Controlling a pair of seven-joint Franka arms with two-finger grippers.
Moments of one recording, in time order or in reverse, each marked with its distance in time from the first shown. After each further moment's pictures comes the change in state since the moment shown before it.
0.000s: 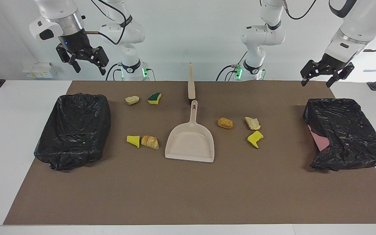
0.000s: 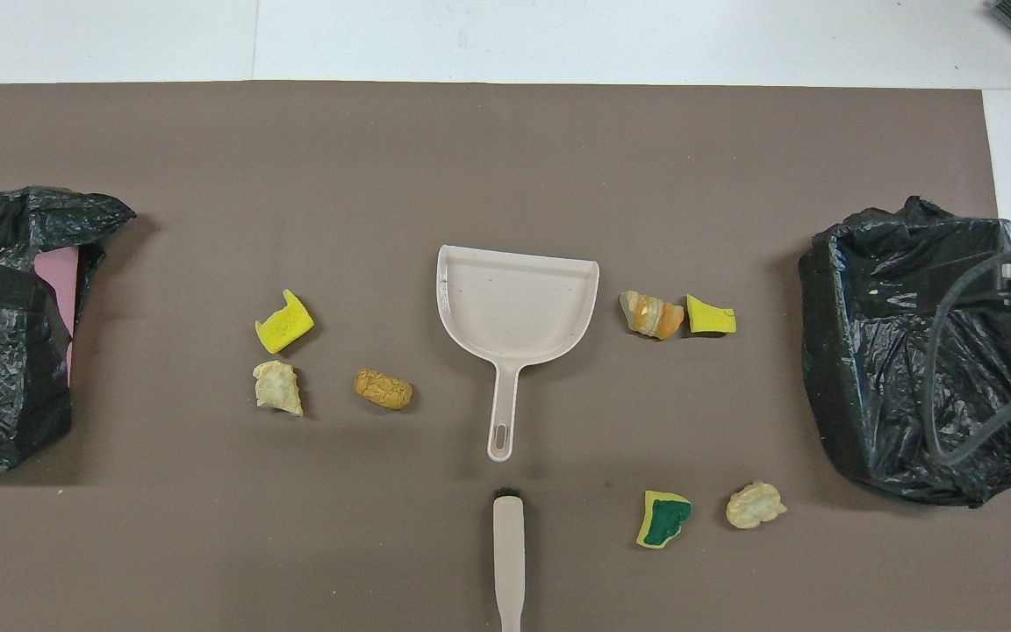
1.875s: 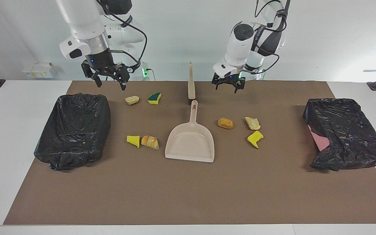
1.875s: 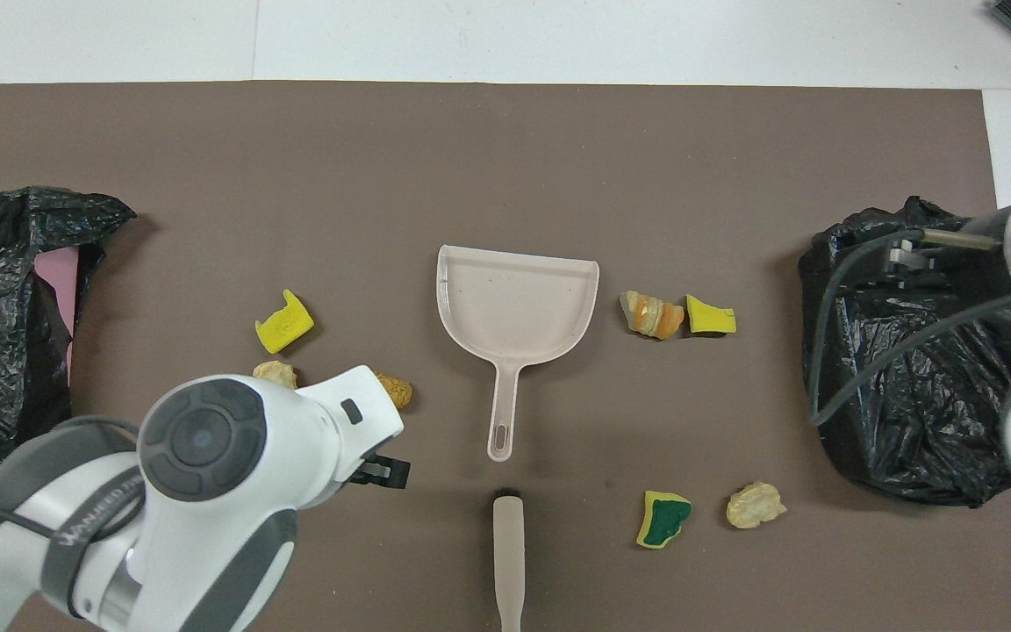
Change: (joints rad) left arm -0.659 -0.209 -0.023 -0.810 -0.059 0.548 -0.463; right arm 0.117 0.021 0.022 -0.143 0.000 0.212 0.153
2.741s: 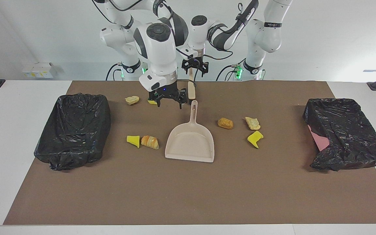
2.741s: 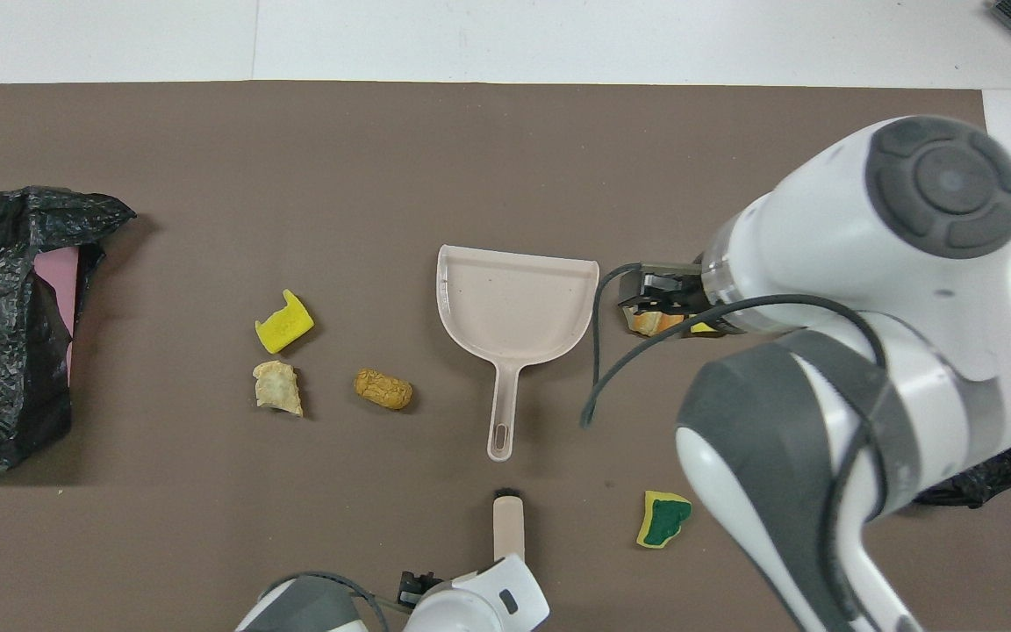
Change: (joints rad) left arm -0.505 0.004 -0.004 -0.187 -0.002 0.273 -0.488; right arm 0.315 0.178 0.006 -0.115 0.008 0.266 0.292
